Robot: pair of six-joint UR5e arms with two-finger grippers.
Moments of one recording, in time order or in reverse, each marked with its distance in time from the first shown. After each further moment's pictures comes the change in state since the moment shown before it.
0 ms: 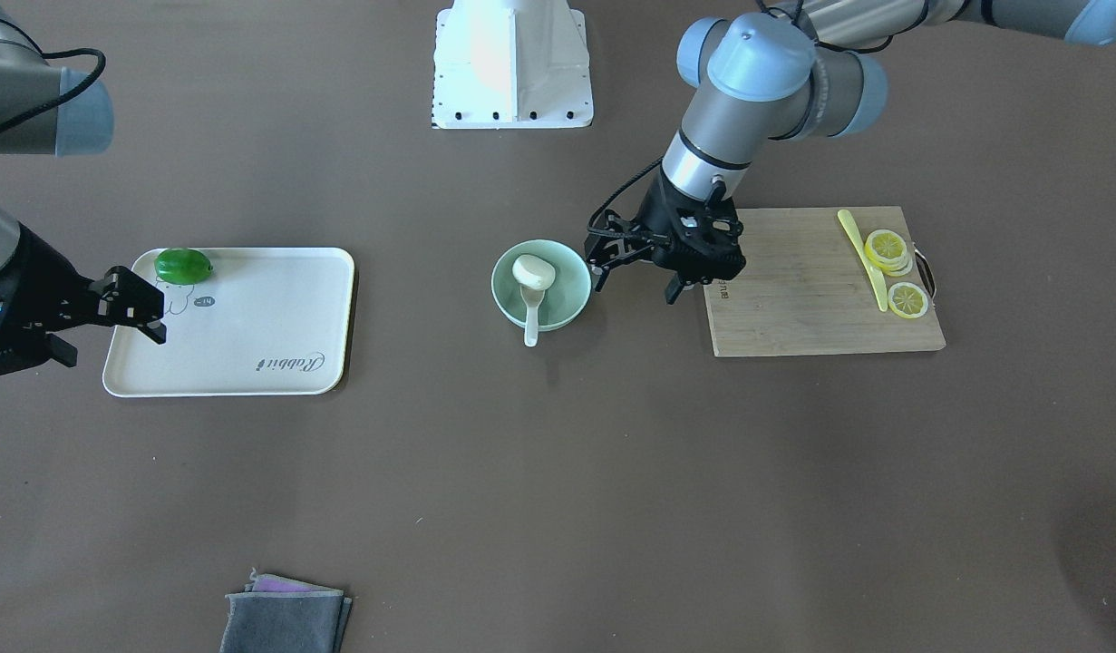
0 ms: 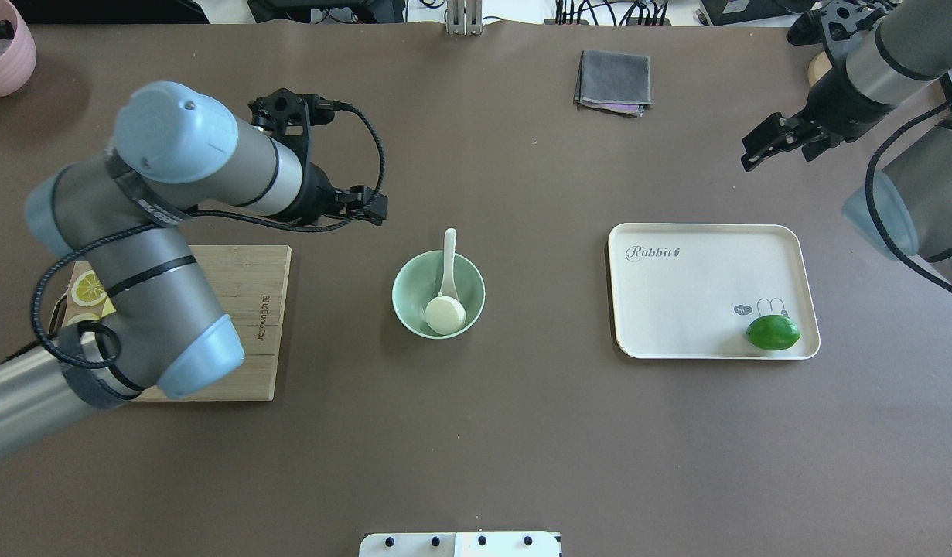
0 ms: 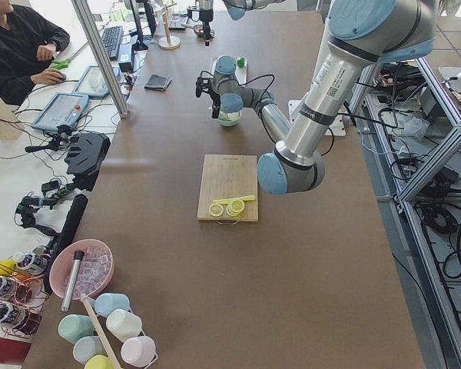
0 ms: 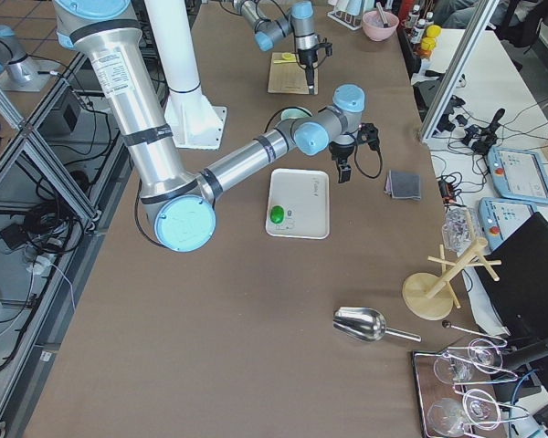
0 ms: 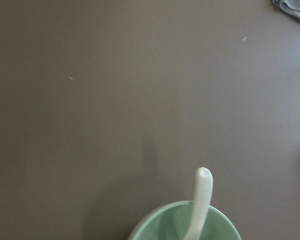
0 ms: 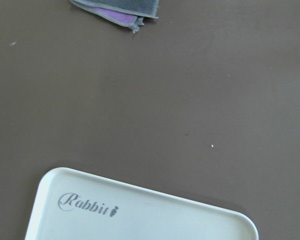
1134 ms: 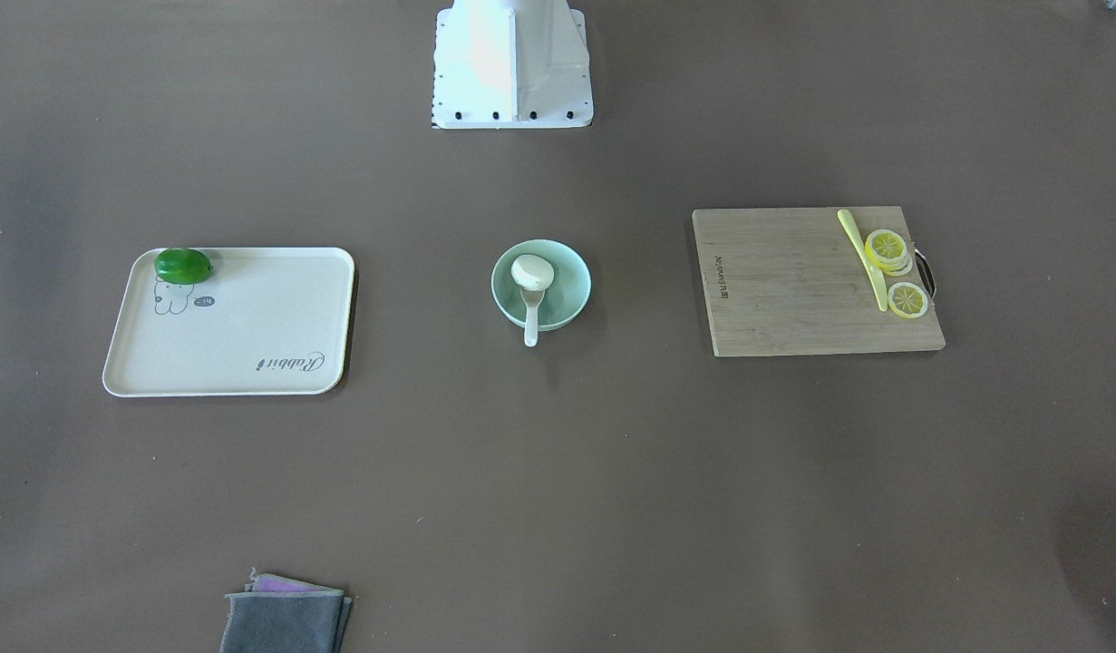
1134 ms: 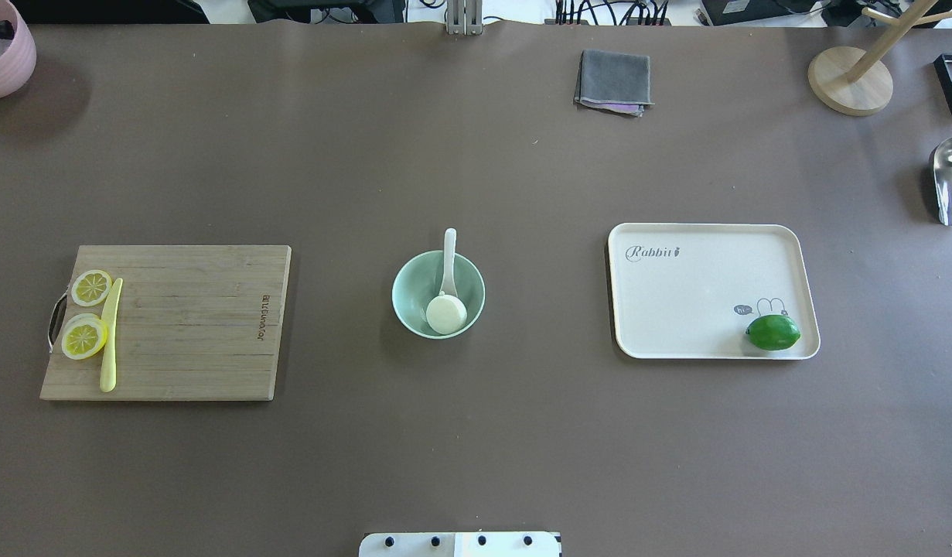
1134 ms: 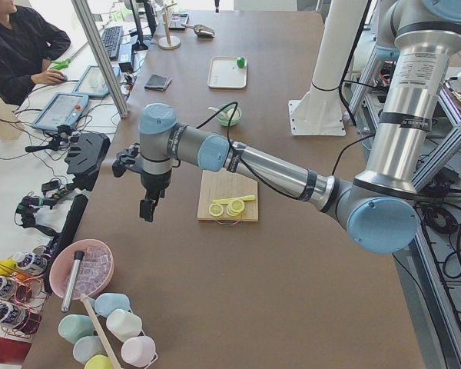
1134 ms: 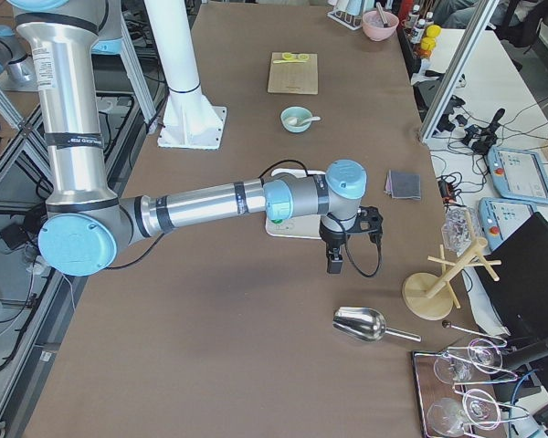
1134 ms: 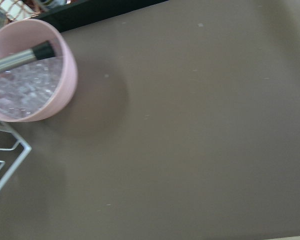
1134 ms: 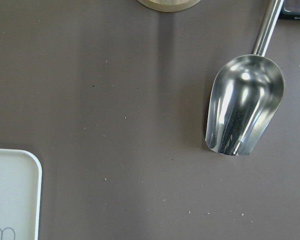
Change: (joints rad) left arm -0.833 0.330 0.118 0.250 -0.287 0.984; right arm 0.364 -0.264 -0.032 -0.062 0.078 -0.305
